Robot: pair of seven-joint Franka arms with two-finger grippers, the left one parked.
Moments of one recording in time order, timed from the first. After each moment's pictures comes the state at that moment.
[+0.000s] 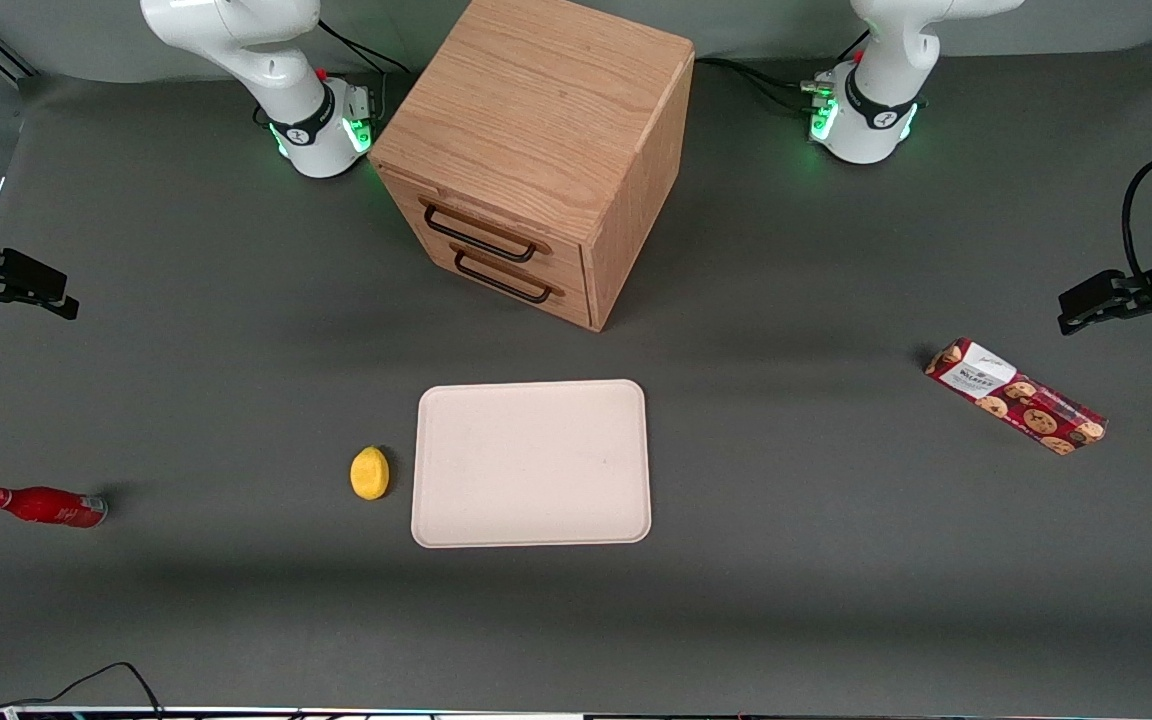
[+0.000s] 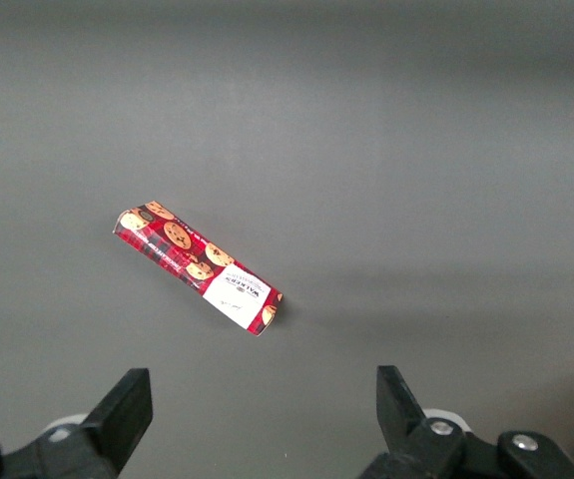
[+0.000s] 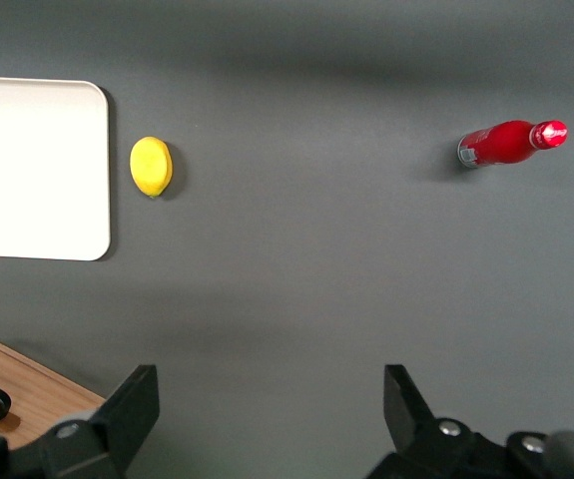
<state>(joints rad) 0.08 0.02 -0.19 -1.58 0.01 1.61 -0.15</state>
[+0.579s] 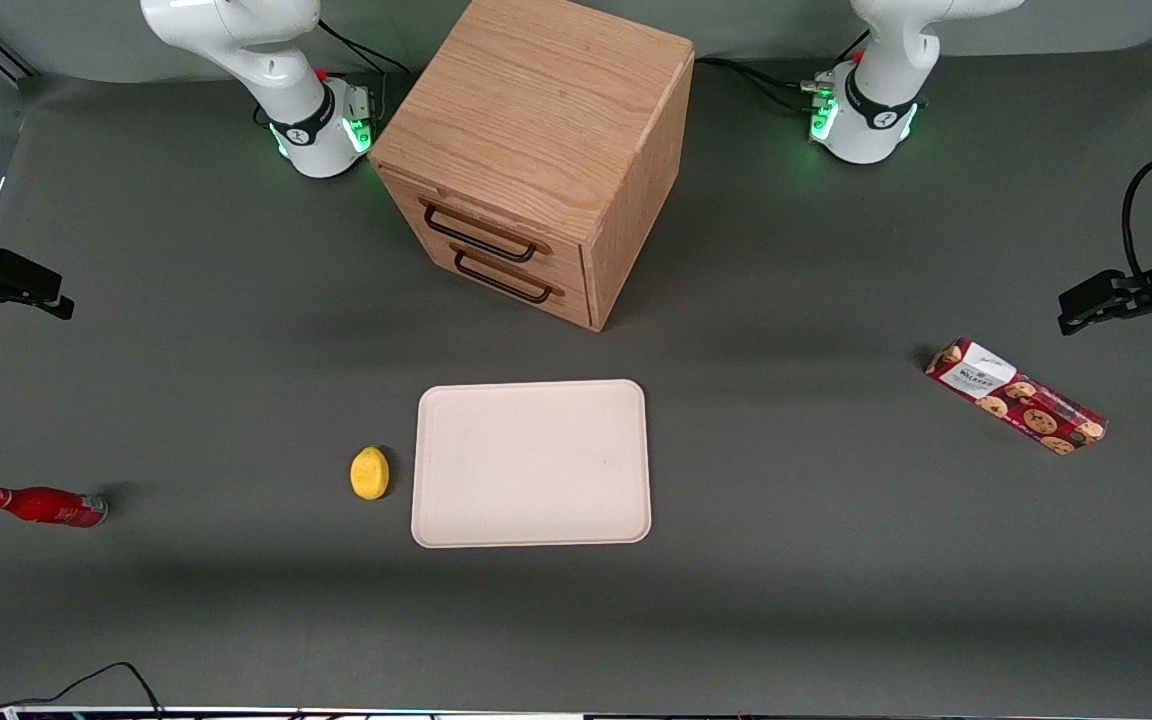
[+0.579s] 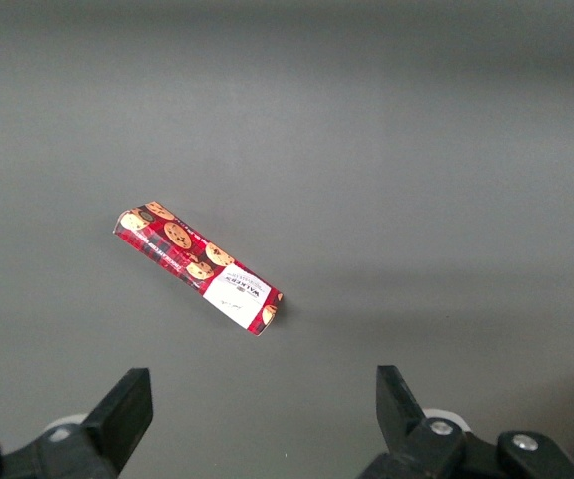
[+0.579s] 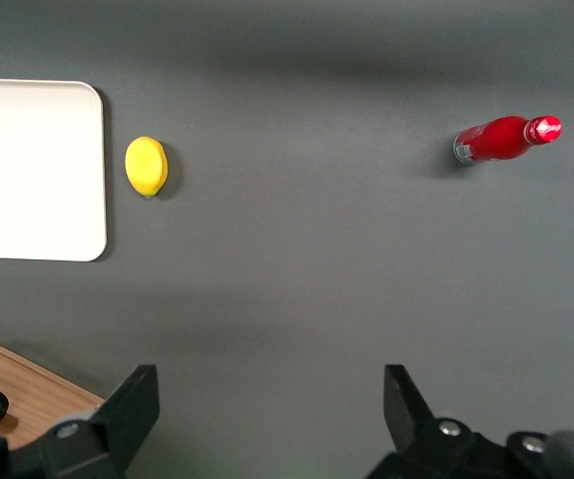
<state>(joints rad) 0.08 0.02 -0.19 -1.58 0.01 1.61 -0.15</state>
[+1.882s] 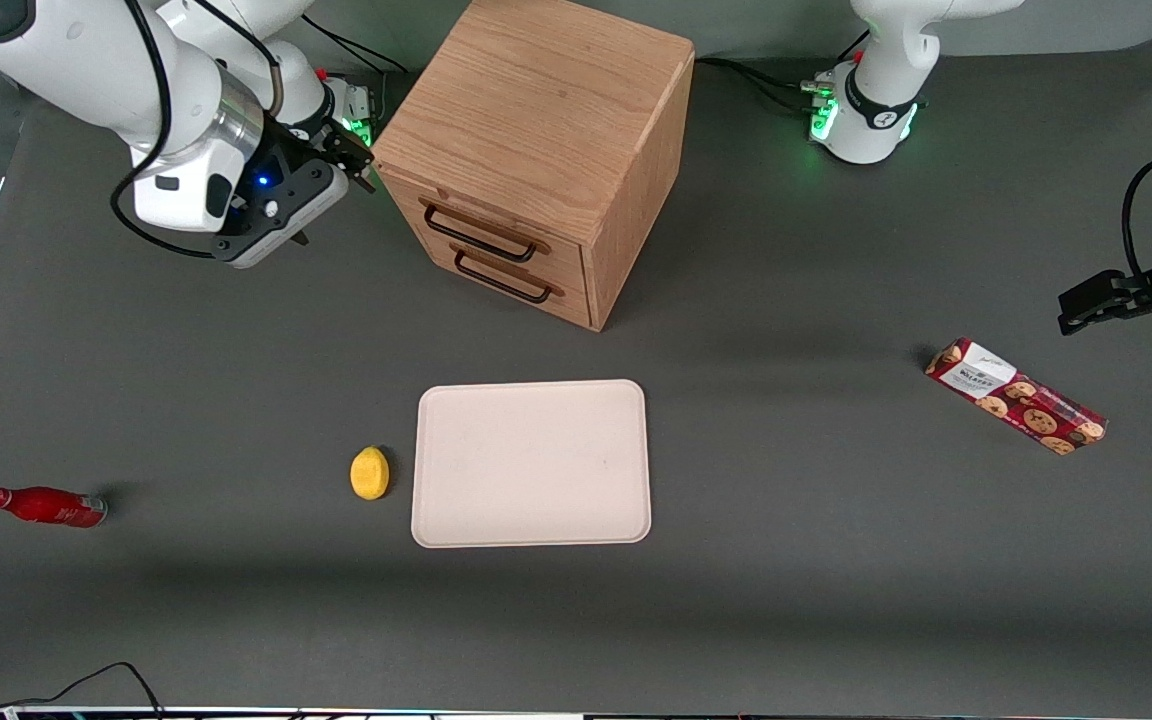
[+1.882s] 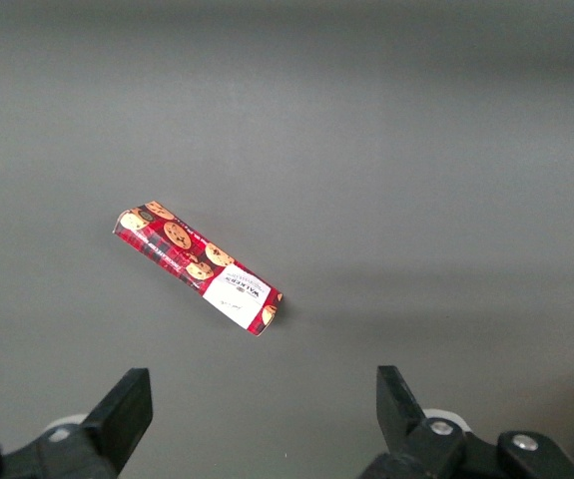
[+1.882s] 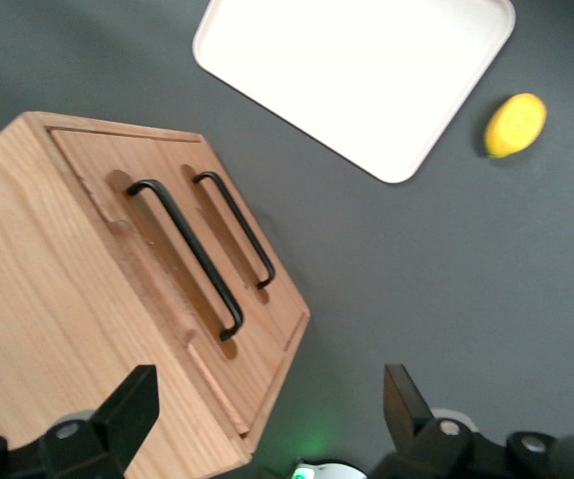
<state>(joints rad) 0.61 0.02 -0.20 -1.56 0.23 1.45 -0.13</state>
